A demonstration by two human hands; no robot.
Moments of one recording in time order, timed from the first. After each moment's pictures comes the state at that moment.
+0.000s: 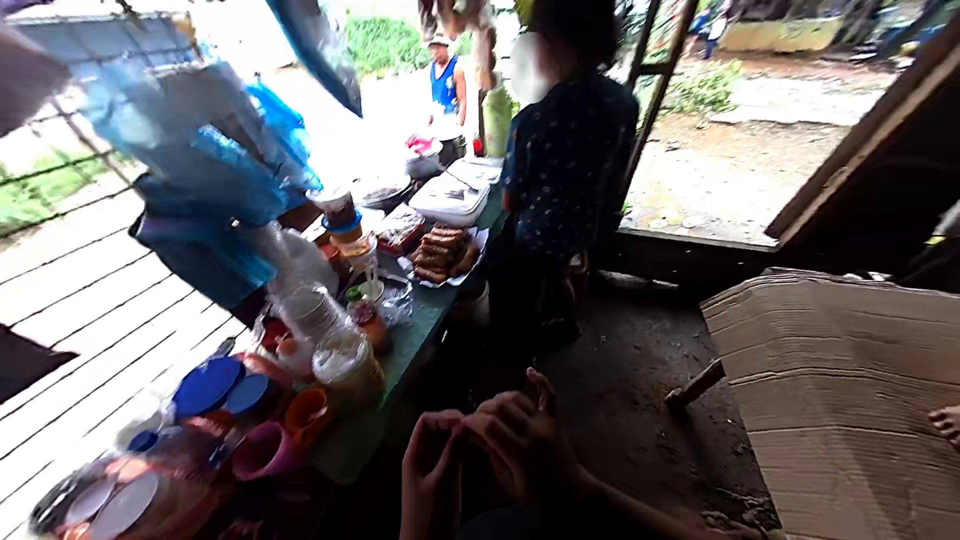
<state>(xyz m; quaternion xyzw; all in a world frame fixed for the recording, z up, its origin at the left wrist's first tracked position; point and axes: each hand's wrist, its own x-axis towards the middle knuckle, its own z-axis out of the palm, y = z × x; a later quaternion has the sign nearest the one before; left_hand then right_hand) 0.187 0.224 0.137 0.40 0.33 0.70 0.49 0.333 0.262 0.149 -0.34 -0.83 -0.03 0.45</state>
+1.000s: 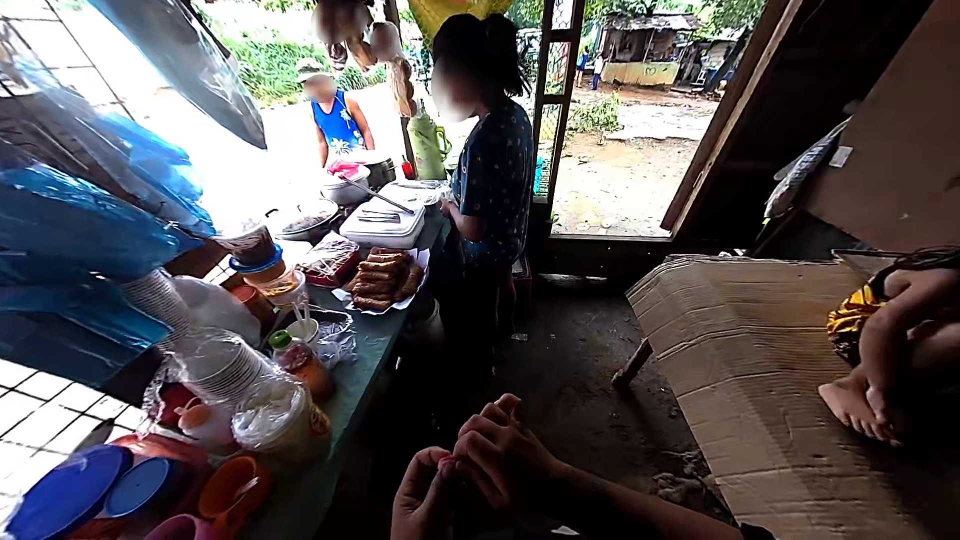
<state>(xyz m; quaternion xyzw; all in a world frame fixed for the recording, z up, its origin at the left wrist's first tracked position) 0.194 0.216 0.113 0.32 0.33 0.62 0.64 0.359 0.268 0.121 -0.32 -0.87 0.02 0.37</state>
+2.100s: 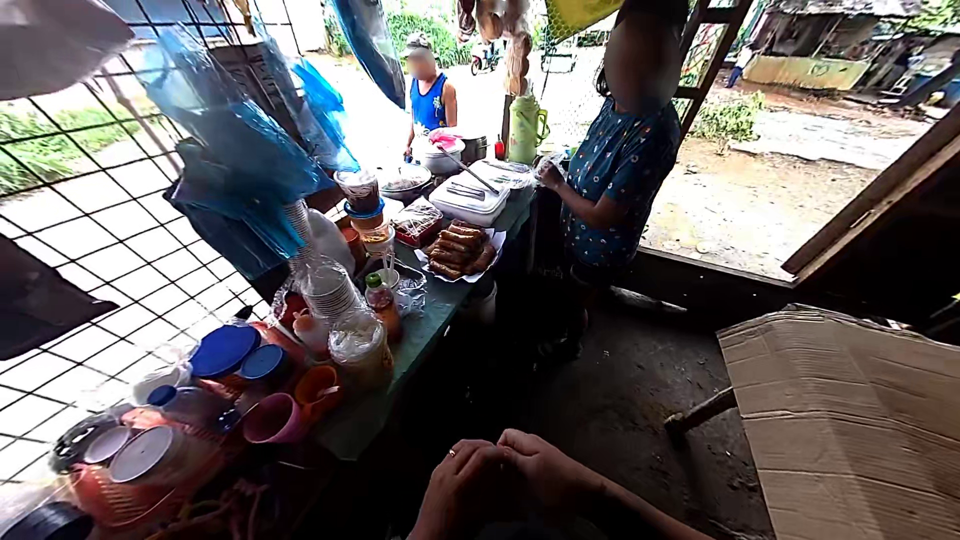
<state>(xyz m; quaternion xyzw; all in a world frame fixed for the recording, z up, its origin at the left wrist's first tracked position) 0.163 0.214 0.092 0.73 0.47 0.47 0.15 0.342 0.282 0.118 -0.39 -0.69 0.60 0.08</state>
